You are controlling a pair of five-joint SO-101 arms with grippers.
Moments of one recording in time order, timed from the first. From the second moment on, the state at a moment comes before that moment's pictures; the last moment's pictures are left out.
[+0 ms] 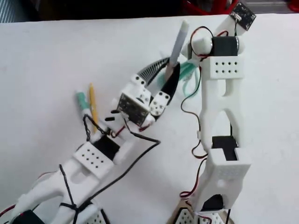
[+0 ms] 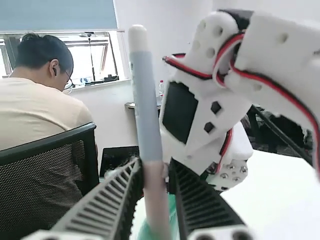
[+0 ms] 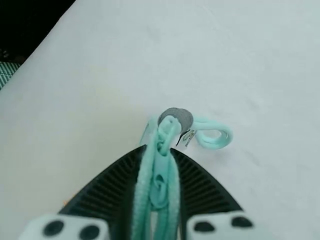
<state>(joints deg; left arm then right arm) 32.3 -36.7 60.6 -22.9 -8.8 -7.3 22.2 -43.3 92.3 -38.1</state>
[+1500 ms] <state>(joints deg) 27.2 -30.5 56.7 -2.6 -6.8 -6.9 22.7 -42.9 89.2 -37.2</state>
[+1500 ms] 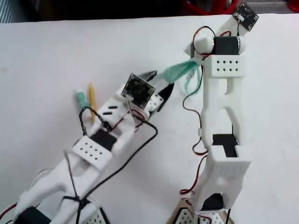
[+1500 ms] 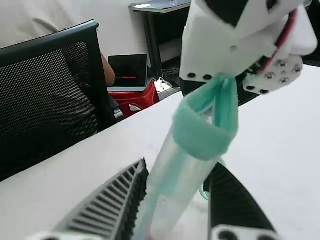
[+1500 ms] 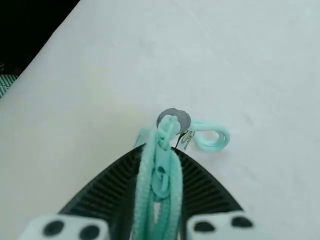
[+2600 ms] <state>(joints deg) 26.8 -28.7 55.9 -8.1 -6.8 -8.0 20.9 -61.9 97.8 2.5</state>
